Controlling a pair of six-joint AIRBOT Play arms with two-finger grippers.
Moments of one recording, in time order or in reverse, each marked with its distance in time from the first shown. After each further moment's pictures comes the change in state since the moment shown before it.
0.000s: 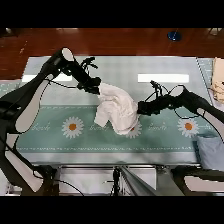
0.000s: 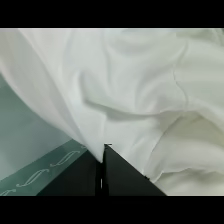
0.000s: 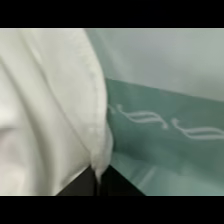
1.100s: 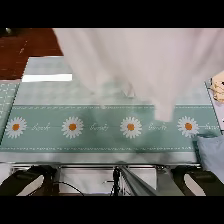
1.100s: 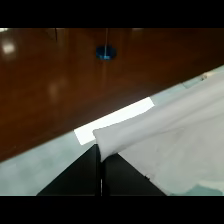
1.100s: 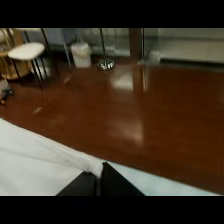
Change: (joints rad) left arm 0.112 0.948 0.337 0.175 0.092 0.052; right arm -0.153 0.686 0.914 -0.273 0.191 0.147
